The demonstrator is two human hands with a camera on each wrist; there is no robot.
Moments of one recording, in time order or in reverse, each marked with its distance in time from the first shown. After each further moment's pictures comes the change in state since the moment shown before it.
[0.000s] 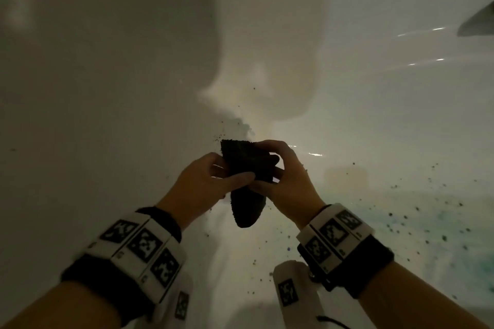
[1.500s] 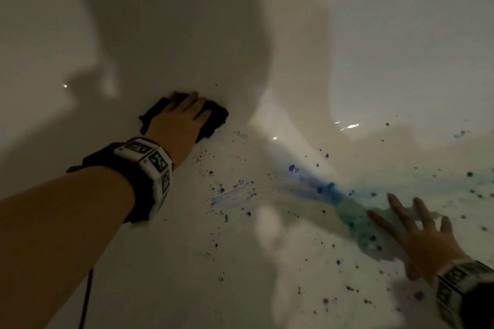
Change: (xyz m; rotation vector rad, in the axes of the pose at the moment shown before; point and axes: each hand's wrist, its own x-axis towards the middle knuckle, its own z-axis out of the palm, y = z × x) left_hand 0.175 0.020 -0.018 1.773 0.042 0.701; right_hand -0.039 0.235 -0.120 -1.270 -0.544 0.711
